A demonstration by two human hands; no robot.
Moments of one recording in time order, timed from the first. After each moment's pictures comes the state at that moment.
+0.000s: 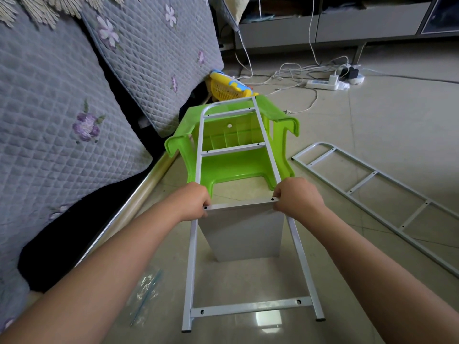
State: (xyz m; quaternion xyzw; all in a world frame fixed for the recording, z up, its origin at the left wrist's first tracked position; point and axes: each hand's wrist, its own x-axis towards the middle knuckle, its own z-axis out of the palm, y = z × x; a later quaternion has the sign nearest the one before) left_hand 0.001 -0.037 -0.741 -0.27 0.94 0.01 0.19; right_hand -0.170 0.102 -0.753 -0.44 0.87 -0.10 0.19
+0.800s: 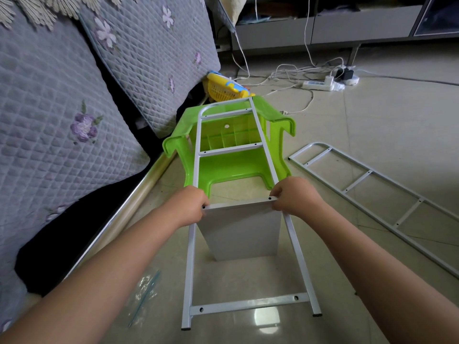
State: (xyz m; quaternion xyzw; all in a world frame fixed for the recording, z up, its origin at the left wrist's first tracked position) left_hand 0.006 -0.021 -0.738 -0.31 0.93 0.01 0.17; right_hand -0.170 0.112 -0.739 -0.45 0.85 -0.13 0.23
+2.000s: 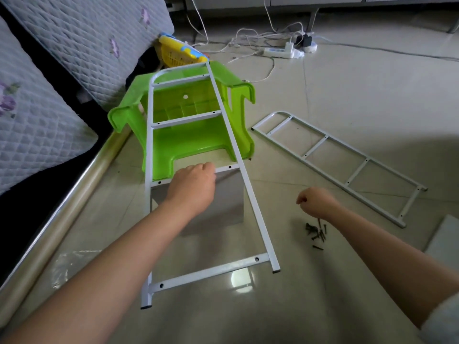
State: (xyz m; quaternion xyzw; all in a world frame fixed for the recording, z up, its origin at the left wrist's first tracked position) left_hand -0.046 0.045 -0.769 -0.30 0.95 -0.03 0.01; right_hand -0.246 0.213 -0.850 -0.36 0.89 -0.02 0.28
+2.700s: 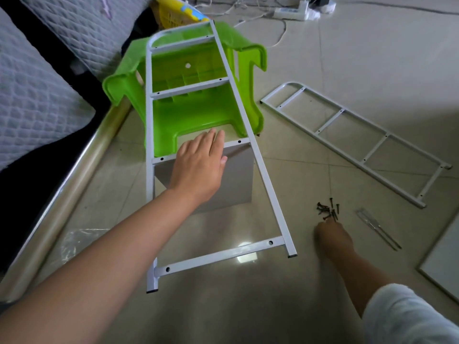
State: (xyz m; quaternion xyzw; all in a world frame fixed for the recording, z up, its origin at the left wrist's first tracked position) left_hand -0.034 0.040 -0.794 -0.24 0.97 0.01 -0.06; right_hand -0.196 0.284 -0.976 -0.28 0.91 0.14 0.27
